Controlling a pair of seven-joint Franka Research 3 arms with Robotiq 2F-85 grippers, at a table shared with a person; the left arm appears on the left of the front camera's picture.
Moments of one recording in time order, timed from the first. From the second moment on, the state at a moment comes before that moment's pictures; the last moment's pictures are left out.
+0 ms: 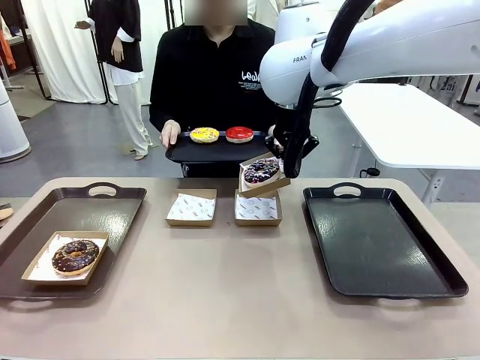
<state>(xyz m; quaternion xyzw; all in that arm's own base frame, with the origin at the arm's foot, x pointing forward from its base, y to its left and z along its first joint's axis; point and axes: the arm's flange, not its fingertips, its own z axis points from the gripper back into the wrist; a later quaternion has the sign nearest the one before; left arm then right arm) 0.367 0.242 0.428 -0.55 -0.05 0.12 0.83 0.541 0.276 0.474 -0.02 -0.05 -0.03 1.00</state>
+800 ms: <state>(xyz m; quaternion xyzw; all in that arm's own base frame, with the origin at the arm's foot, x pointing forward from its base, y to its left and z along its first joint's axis) 0.441 0.163 0.492 -0.46 0.02 0.06 0.88 0.442 0.203 0.525 -0.04 -0.04 0.00 1.00</state>
